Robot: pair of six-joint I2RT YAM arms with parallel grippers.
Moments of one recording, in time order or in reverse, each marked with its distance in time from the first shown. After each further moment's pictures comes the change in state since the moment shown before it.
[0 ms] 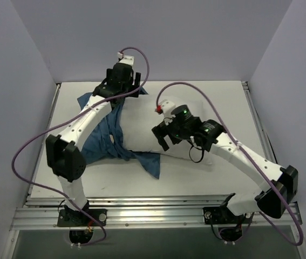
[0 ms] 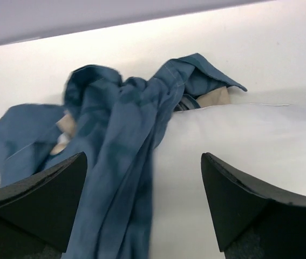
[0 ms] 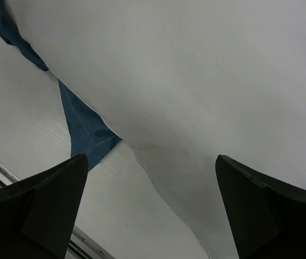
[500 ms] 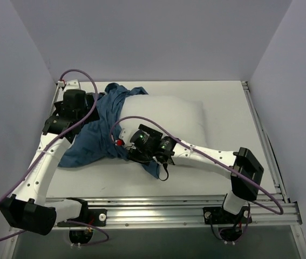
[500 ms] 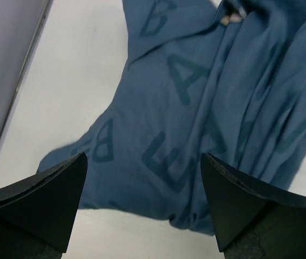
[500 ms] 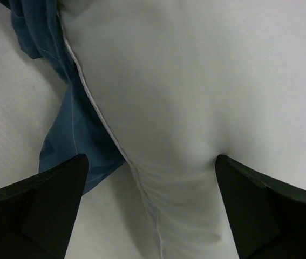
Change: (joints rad) left arm 0.216 -0.668 -0.508 -0.193 -0.065 -0.253; right arm 0.359 0.325 0.024 0.195 0.367 -0.319
